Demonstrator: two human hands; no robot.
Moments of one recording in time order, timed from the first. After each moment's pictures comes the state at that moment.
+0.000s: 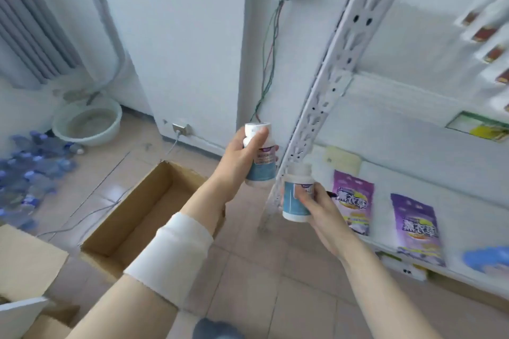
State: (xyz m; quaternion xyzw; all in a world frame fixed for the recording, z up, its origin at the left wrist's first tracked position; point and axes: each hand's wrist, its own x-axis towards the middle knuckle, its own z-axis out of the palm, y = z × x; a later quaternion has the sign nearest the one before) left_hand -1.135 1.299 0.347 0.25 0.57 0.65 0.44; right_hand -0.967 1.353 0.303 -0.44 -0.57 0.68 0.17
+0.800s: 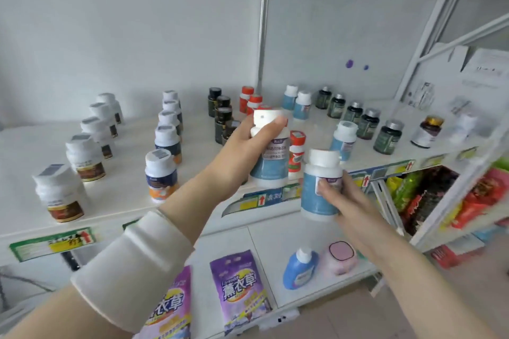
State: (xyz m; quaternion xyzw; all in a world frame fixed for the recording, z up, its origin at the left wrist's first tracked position) left_hand -0.619 1.610 0.542 0.59 0.35 0.49 0.53; right_hand -0.437 1.573 0.485 -0.45 -0.52 0.50 0.52
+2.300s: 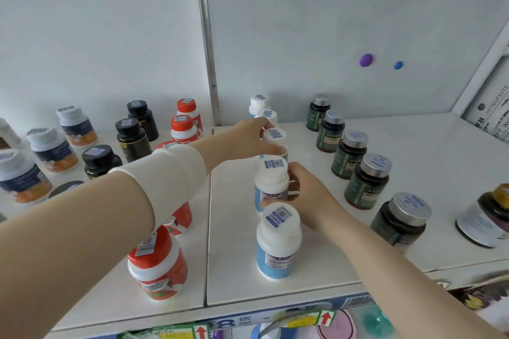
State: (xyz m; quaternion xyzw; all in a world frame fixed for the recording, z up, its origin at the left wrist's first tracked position) left_hand -0.440 1.937 0.531 0.72 0.62 0.18 0.24; right_hand -0.293 1.888 0.470 -0.49 -0.69 0.44 0.30
